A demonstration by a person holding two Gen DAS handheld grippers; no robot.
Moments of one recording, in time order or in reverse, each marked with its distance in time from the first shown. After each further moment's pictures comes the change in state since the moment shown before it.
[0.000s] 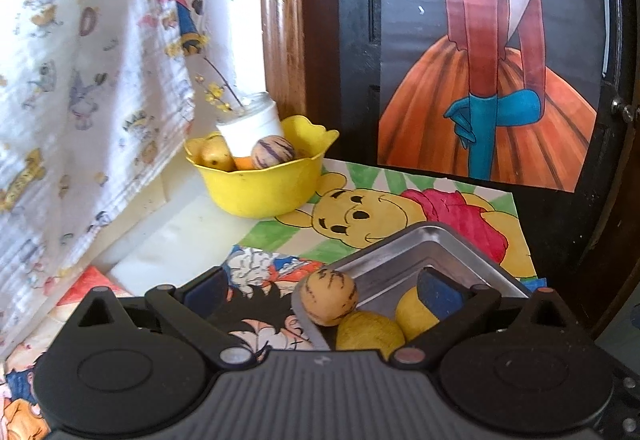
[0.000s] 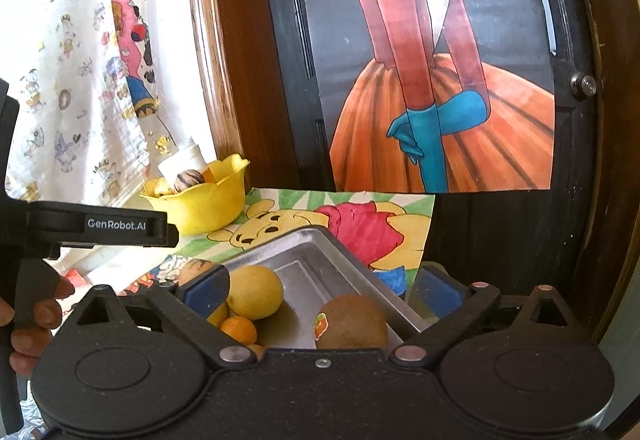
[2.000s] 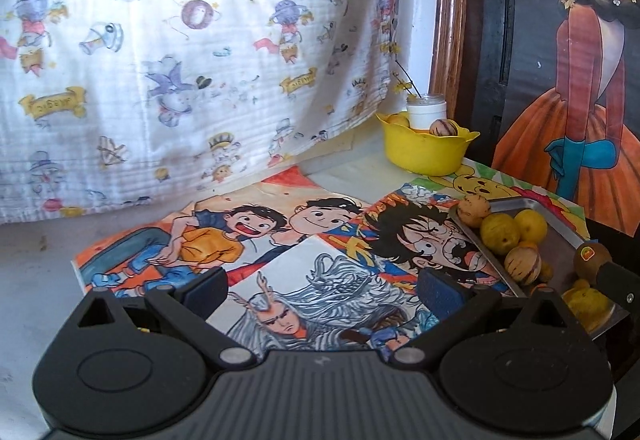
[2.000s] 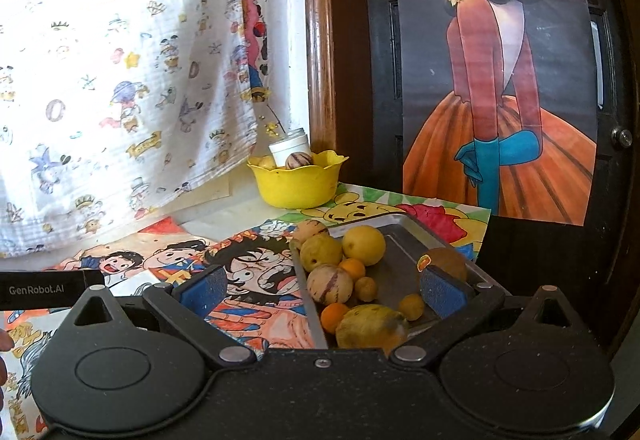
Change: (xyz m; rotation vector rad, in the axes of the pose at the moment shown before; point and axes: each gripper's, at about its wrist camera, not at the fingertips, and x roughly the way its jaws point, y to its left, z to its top) left arm -0.179 0.097 -0.152 -0.262 -0.086 0.271; right arm -0.116 0.075 -0.058 -0.179 -0.050 0.146
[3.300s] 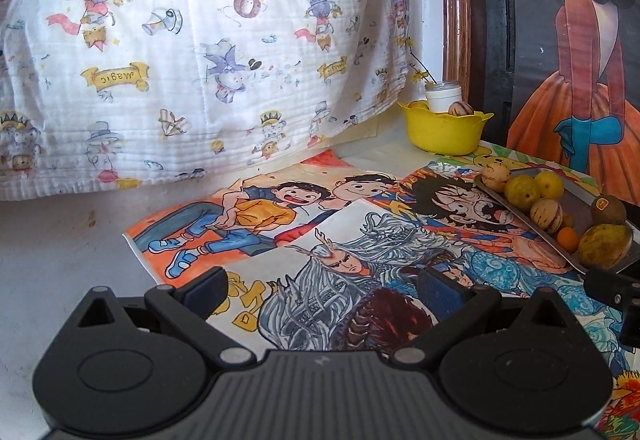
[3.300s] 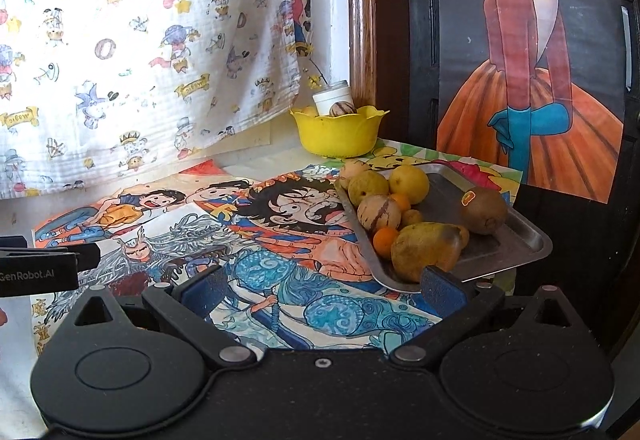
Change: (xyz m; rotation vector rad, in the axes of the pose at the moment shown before) left arm -0.032 0.036 -0.048 0.051 -0.023 0.050; right arm -0.016 0.030 -0.044 -0.049 0.104 0.079
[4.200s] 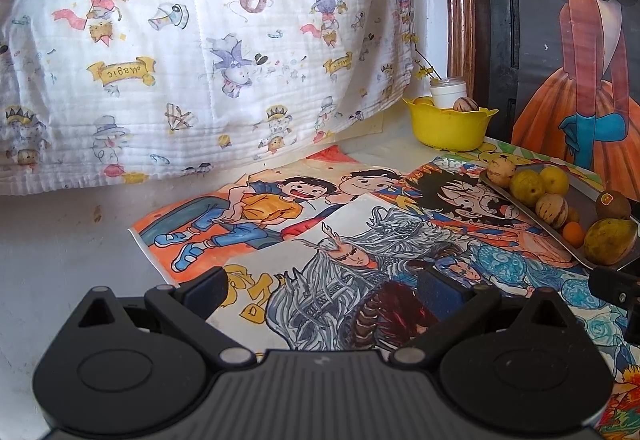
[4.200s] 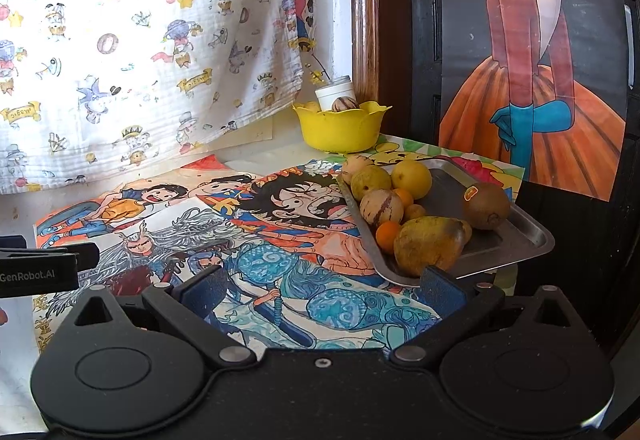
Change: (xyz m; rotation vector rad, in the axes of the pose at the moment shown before) left arm 0.000 0.003 -0.004 -0.002 0.006 0.010; right arm -0.001 0.001 -0.002 -0.003 0.008 0.006
